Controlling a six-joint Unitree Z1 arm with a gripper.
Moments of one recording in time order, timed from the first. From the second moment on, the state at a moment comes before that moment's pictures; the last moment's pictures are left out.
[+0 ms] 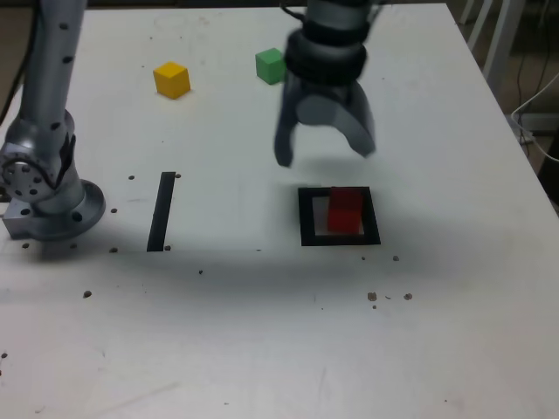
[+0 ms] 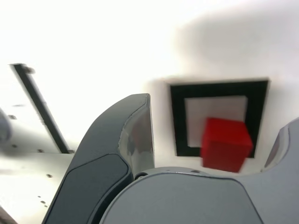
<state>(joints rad) 0.08 1.97 -1.52 1.30 0.08 0.11</state>
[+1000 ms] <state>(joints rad) 0.75 1.84 -1.36 1.36 0.18 0.28</state>
